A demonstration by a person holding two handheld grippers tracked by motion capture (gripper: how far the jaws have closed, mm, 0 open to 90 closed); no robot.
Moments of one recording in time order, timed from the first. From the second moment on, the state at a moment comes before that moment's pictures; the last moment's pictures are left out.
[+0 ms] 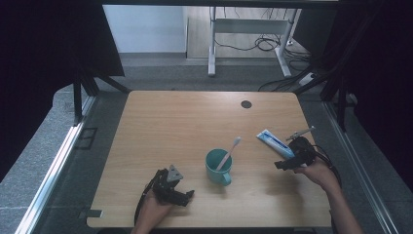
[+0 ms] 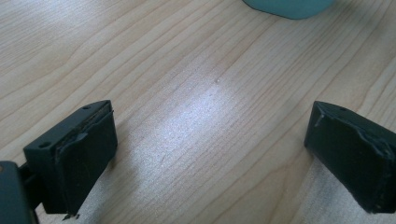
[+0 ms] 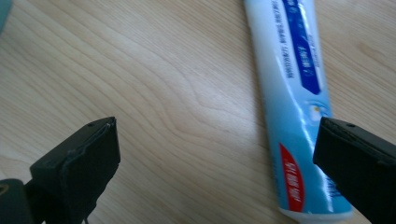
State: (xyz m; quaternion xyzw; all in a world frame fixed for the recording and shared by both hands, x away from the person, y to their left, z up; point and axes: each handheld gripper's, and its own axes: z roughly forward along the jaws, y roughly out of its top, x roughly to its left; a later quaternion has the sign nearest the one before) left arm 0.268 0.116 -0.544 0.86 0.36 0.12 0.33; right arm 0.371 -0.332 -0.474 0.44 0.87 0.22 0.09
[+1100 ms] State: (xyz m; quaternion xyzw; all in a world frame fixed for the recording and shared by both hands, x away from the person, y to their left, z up) left arm 0.268 0.116 -0.544 0.86 0.36 0.13 0.33; right arm 0.427 -0.336 -0.487 0.44 0.89 0.07 0.06
